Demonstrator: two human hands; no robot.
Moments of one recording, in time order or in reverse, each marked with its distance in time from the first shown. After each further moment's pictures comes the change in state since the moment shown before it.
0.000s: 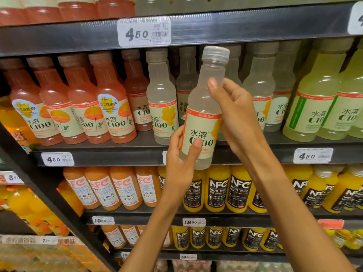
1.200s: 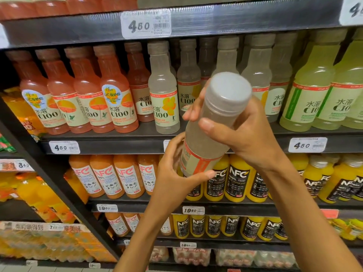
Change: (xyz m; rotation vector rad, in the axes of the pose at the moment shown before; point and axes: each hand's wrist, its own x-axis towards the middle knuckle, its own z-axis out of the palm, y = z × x) left_hand -0.050 0.018 -0.023 0.165 -0.156 -0.006; right_hand -0.054 -0.024 -0.011 -0.080 -0.405 -0.309
